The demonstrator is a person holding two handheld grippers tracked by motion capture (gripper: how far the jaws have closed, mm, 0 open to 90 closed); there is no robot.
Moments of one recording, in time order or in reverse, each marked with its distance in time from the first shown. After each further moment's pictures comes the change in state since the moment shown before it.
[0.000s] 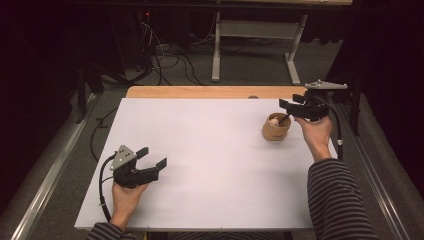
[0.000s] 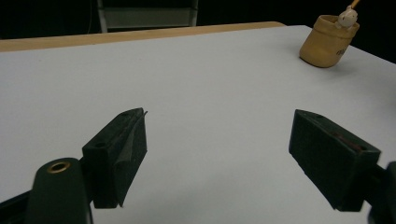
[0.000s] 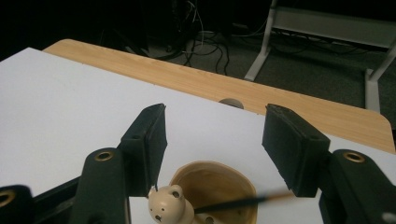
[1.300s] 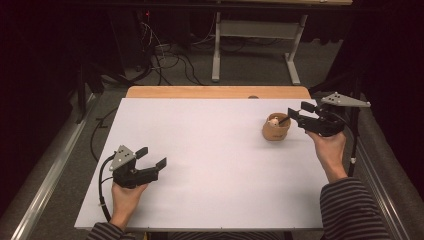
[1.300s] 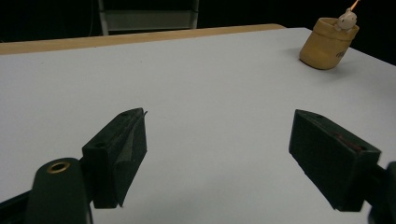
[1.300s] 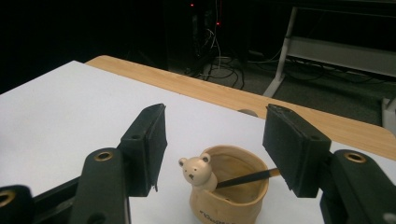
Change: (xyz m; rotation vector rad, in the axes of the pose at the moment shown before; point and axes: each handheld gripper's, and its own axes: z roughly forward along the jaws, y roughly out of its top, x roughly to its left) left arm 0.000 0.000 -0.001 -0.010 0.003 0.000; right arm 0.009 -0.024 -0.051 -0.114 0.080 -0.030
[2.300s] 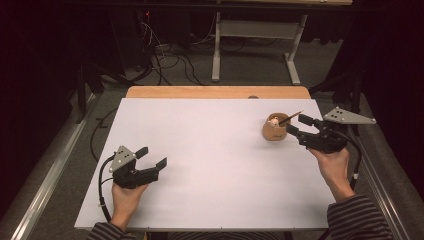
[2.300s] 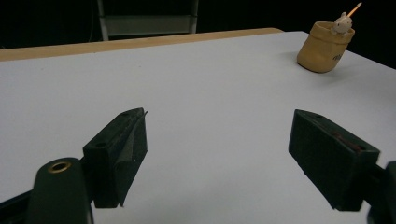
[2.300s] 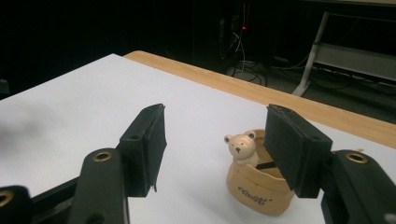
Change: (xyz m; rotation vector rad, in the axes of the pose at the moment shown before) left arm -0.003 0.000 -0.002 -0.018 -0.003 0.008; right arm 0.025 -0.019 -0.029 -0.019 0.100 -0.045
